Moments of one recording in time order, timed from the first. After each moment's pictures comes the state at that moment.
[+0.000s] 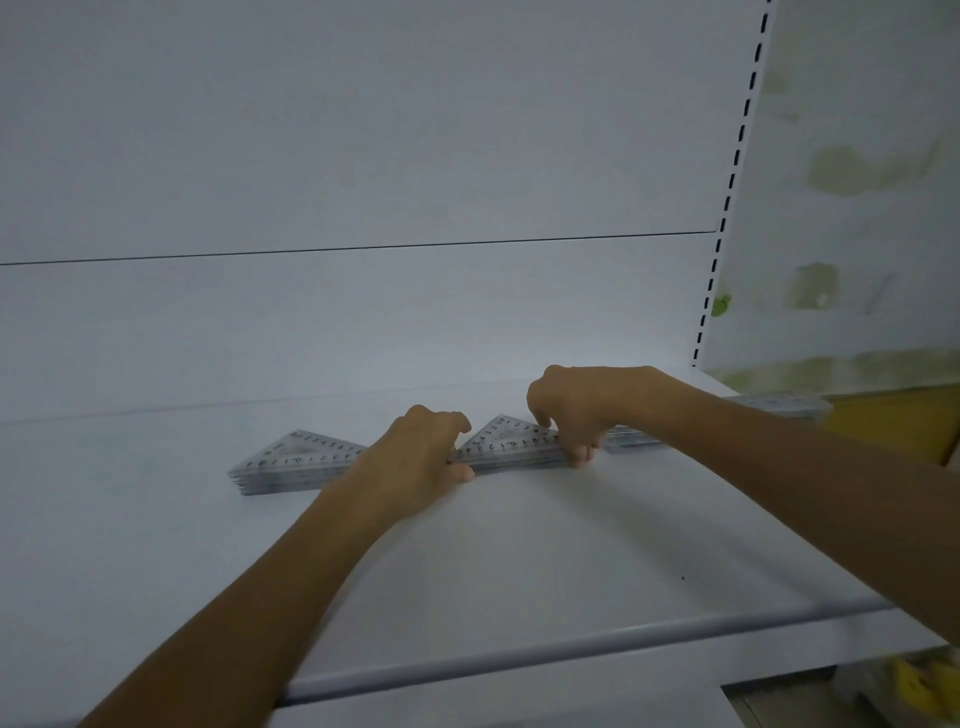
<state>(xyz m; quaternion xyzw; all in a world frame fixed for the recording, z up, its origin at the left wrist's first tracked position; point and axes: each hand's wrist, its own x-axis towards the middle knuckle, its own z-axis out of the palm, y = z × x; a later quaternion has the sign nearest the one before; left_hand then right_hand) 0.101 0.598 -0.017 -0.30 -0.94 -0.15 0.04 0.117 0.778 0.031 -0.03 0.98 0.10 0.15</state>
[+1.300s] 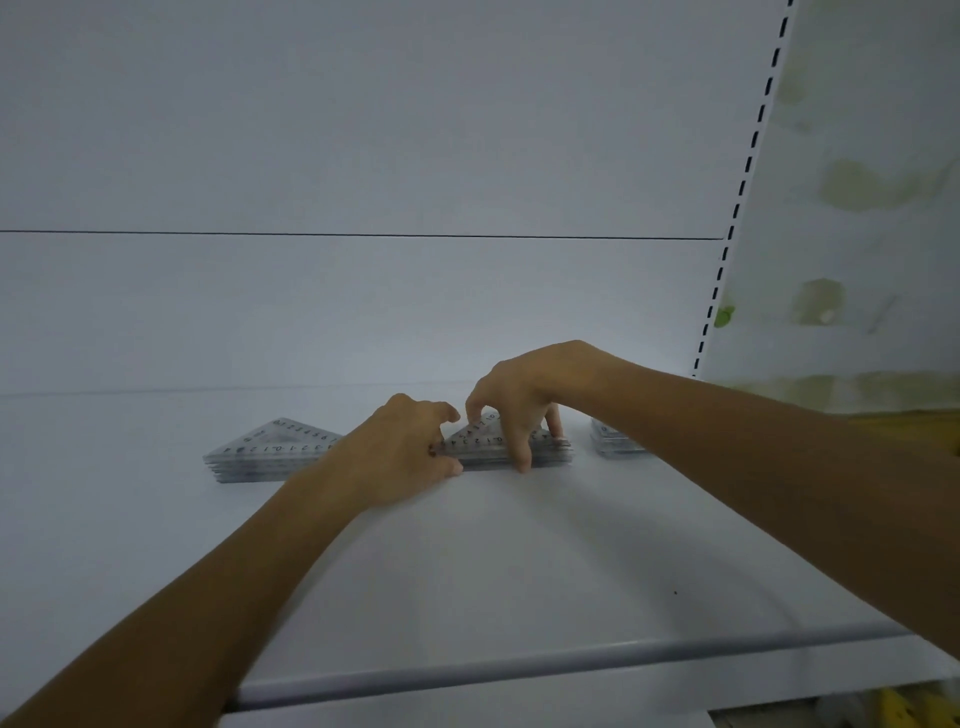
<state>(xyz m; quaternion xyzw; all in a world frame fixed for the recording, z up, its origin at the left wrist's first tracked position) 0.091 0.595 -0.022 -0.30 -0.93 -0.20 0.06 0.088 0.742 0.039 -0.06 0.97 0.10 0.22</state>
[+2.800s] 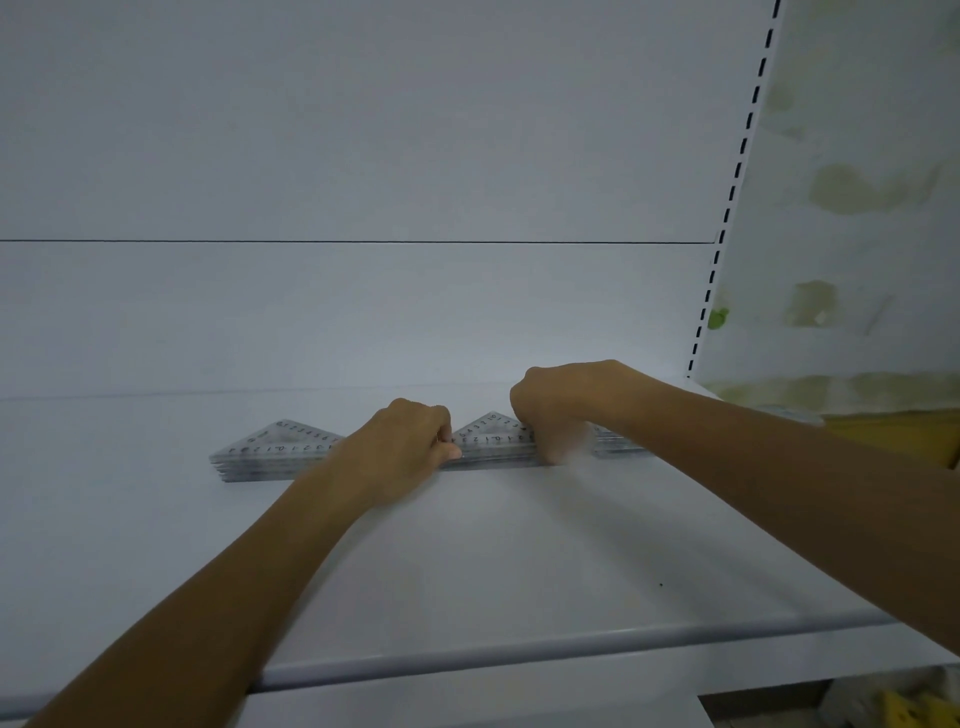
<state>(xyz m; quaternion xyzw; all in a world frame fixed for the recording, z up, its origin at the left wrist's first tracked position) 0.094 0.598 -0.021 -0.30 -0.94 -0.17 0.07 0.108 0.768 0.031 -0.04 0.97 0.18 0.14</state>
